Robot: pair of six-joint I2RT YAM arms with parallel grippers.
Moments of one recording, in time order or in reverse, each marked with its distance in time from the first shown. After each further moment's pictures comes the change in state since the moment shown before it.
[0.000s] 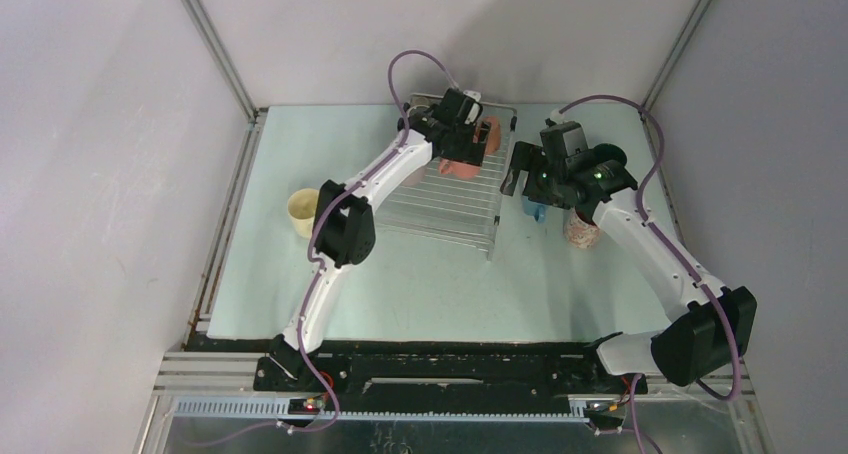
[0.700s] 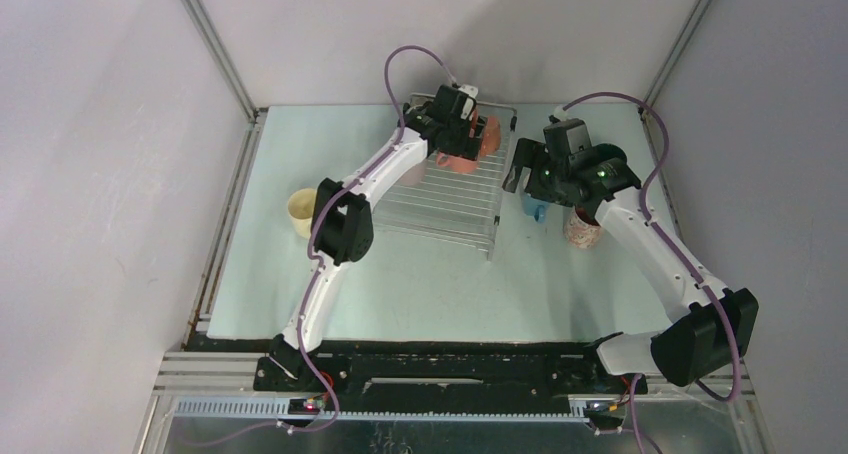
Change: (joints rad) left arm 0.028 0.011 0.000 0.070 0.032 0.070; right arm -0.013 -0.002 0.020 -0.013 0.006 -0.001
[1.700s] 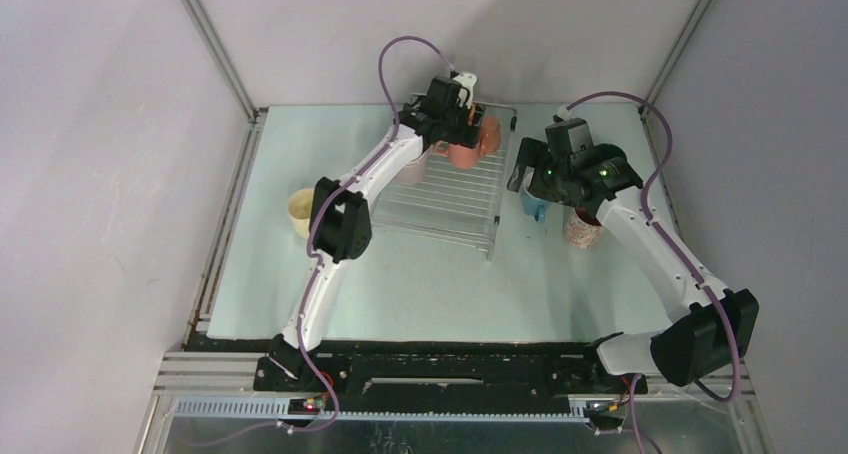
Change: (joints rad) left arm 0.030 0.014 0.028 0.117 0.052 0.060; right arm -0.009 0.000 0.006 -0.017 0.031 0.000
